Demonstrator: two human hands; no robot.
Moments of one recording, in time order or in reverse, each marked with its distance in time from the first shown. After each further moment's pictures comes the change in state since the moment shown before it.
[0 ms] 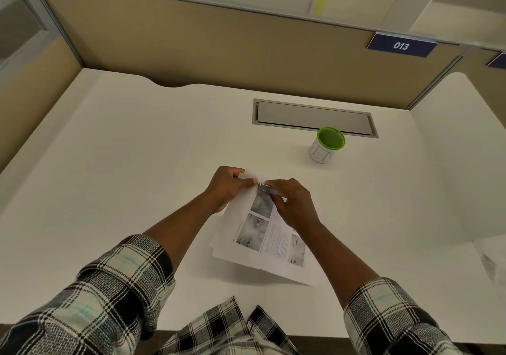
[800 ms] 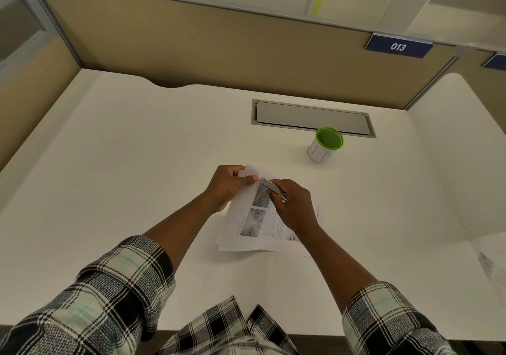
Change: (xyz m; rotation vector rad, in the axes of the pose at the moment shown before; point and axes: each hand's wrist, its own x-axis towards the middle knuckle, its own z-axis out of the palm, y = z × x) left_hand -0.003 0.003 0.002 -0.024 -0.006 0.051; right_hand -0.004 -0.008 -0.001 0.127 0.029 0.155
